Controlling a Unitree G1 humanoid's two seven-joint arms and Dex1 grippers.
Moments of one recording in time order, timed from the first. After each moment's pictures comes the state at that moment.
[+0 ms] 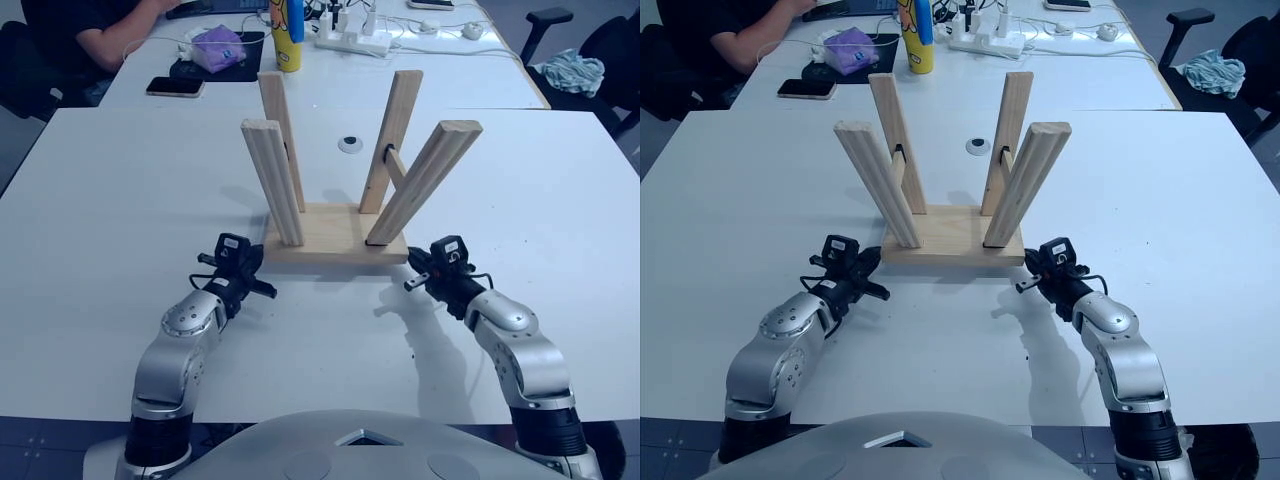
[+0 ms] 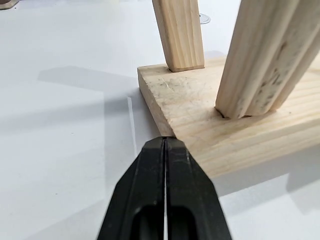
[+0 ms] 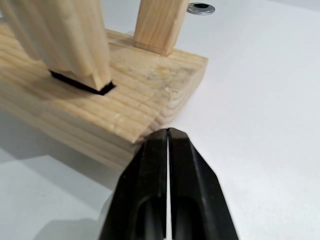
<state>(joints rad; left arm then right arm) 0.14 0.19 -0.07 -0.55 -0.15 0.79 -0.24 0.15 -0.38 0.02 -0.41 0.22 0.60 0.40</state>
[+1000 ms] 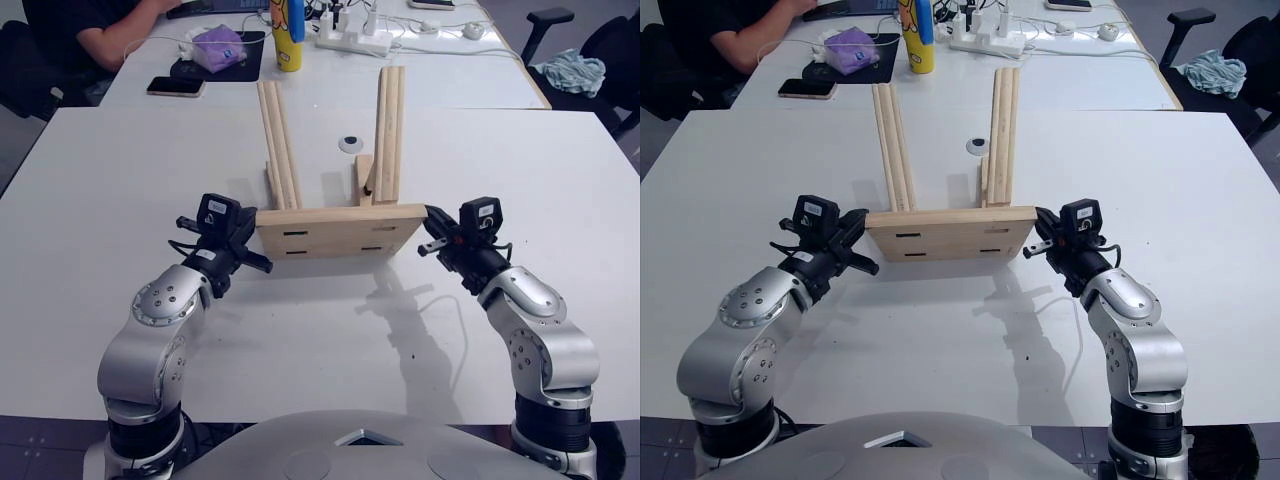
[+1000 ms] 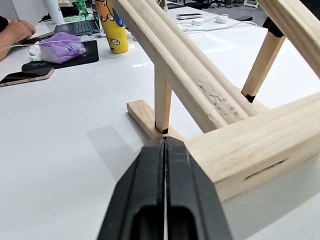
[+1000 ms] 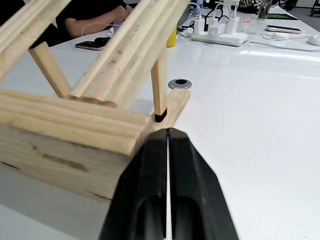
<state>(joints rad) 0.00 0.21 -0.02 -0.84 -0.16 1.04 -0.19 0.06 -0.30 -0.12 -0.60 0.33 0.73 0.33</state>
